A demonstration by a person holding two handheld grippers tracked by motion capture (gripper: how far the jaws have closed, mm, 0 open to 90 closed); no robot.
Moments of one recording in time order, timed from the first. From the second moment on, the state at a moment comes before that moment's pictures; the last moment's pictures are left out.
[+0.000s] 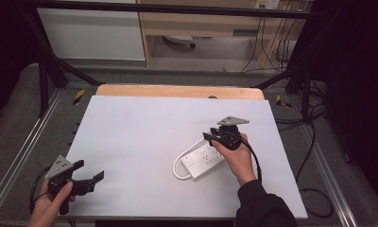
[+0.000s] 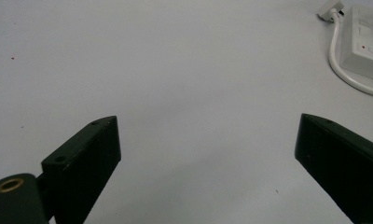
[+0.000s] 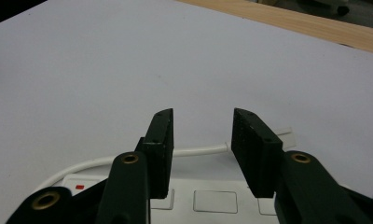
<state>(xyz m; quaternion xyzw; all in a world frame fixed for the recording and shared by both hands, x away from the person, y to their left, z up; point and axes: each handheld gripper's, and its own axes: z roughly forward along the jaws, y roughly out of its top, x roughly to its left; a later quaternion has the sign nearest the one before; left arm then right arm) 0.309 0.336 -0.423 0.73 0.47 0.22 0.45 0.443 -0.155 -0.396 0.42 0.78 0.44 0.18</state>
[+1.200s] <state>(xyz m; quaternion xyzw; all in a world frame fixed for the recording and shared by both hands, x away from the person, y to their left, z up) 0.310 0.334 -0.425 0.74 0.46 0.21 0.44 0.440 -0.150 -0.420 0.41 0.79 0.42 0.17</state>
